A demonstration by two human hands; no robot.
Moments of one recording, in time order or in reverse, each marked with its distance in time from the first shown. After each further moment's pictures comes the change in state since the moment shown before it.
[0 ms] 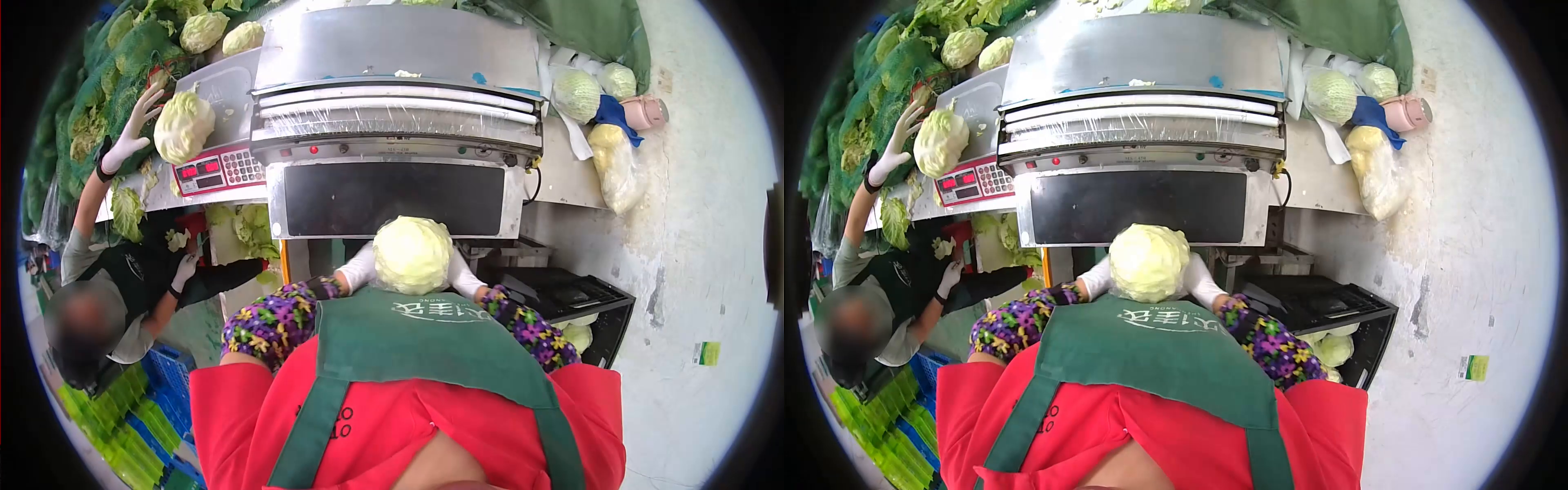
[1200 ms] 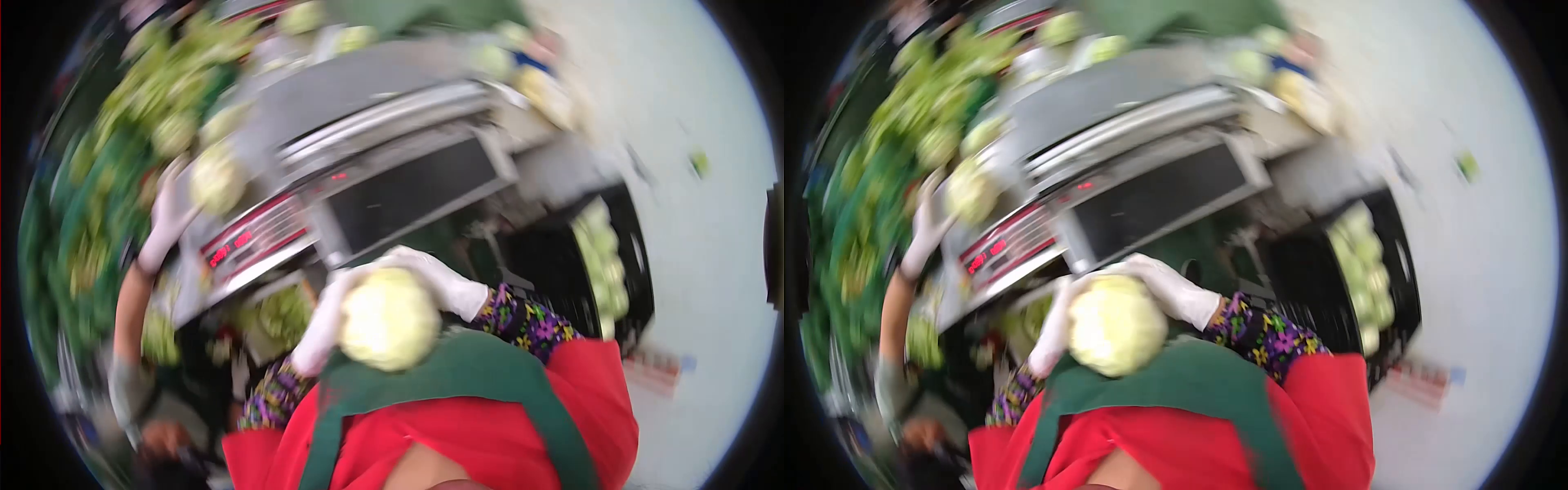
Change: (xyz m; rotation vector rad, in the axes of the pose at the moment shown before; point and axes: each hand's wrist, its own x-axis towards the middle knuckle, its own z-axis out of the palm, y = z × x) left_hand -0.210 0.104 -0.076 0.790 -0.296 0.282; right_hand -0.018 -0.338 0.138 0.696 -0.034 0.183
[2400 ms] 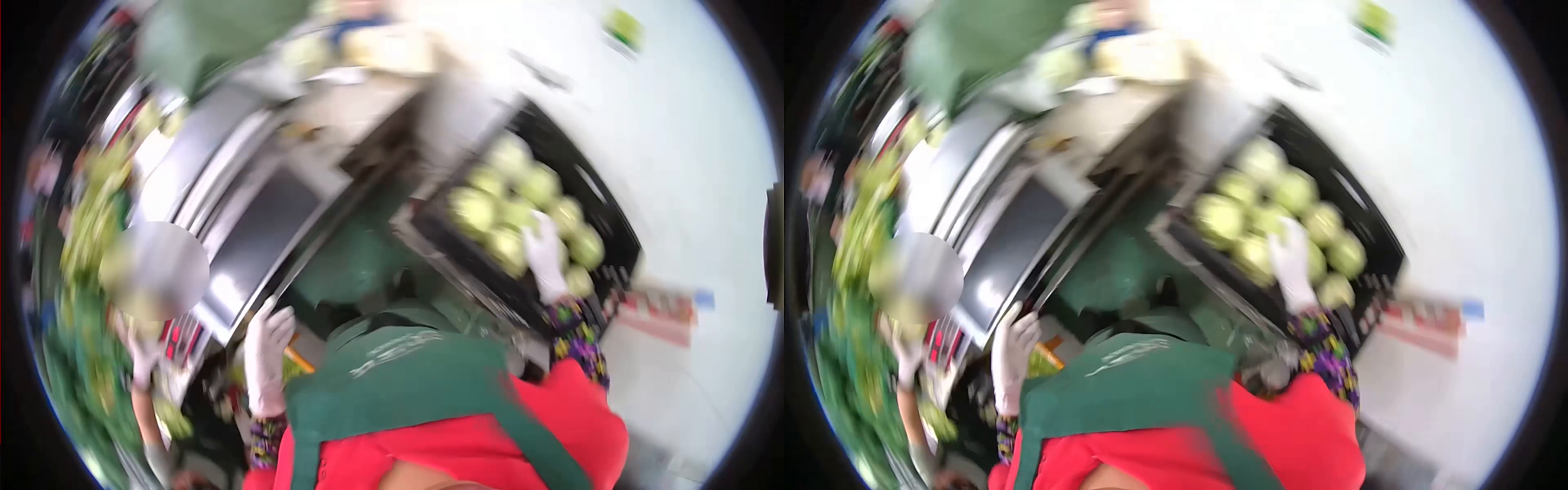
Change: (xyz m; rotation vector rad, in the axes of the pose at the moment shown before) left_hand 0.085 -0.028 0.156 0.059 0.277 -0.020; right_hand -0.330 0.149 -0.377 -0.934 1.562 -0.393
